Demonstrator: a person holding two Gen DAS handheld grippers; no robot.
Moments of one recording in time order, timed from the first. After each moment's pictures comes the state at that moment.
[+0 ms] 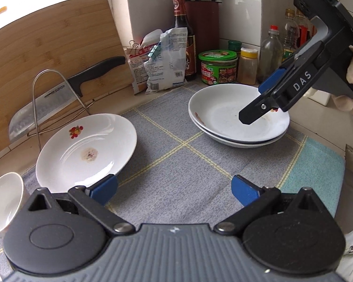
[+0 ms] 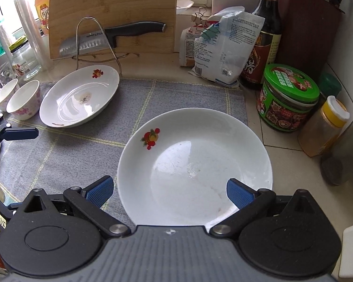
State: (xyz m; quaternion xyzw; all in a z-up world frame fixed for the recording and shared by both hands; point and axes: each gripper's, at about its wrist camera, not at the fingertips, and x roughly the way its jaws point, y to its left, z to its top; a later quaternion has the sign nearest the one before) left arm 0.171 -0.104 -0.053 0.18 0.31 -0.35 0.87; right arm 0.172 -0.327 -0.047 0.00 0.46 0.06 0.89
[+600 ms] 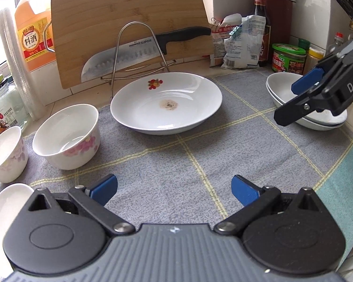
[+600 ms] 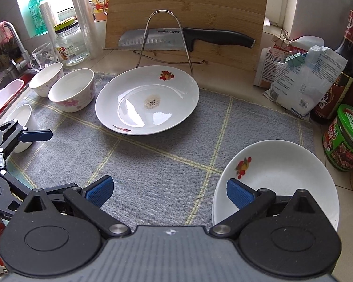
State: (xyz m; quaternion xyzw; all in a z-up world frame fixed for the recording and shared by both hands) left arm 0.177 -0.033 -0.073 0.13 0.35 -0.21 0.90; right arm 0.190 -0.234 -0.052 -0.03 0.45 0.15 0.88
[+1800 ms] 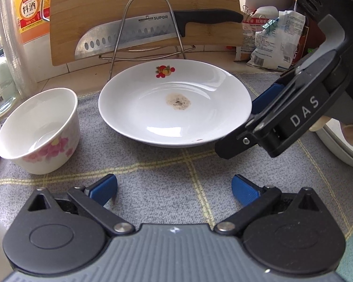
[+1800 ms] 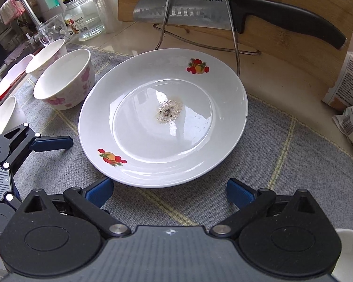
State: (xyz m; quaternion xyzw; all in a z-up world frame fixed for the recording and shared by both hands) left arm 0.236 -0.066 -0.101 0.08 0.39 -0.17 0.90; right arm 0.304 -0.200 -0.109 -0.07 0.51 0.26 0.82
